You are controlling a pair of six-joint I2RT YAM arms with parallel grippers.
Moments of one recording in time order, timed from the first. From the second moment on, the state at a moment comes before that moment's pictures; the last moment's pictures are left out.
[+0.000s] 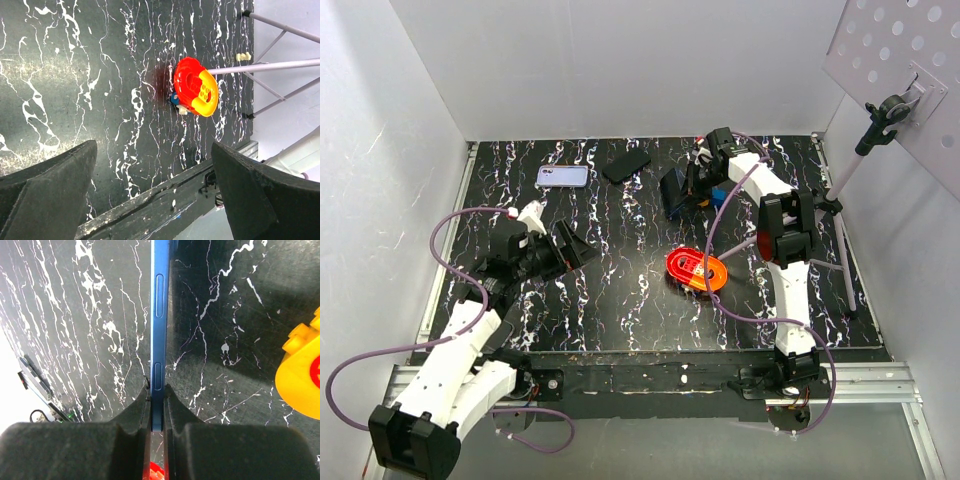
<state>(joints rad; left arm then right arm) -0.28 0.82 0.71 -0.43 0.36 -0.71 0.28 2.35 2.00 -0.77 -0.60 0.37</state>
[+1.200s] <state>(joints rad) -0.24 2.02 1.54 -0.21 0.30 -0.54 0.59 1.41 1.20 -0.75 -0.40 0.42</state>
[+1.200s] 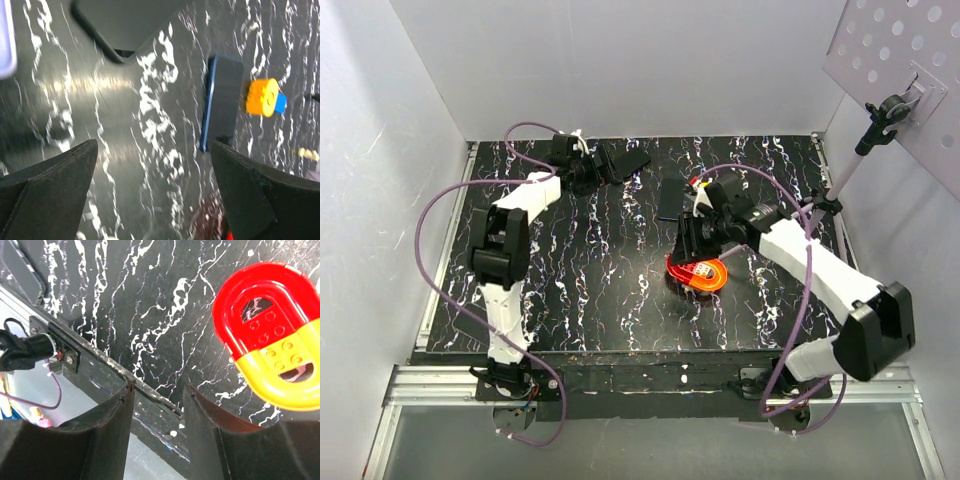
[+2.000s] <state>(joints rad) -0.14 2.60 2.17 -0.11 0.43 -0.76 0.60 0.91 1.04 -0.65 -0.37 0.64</state>
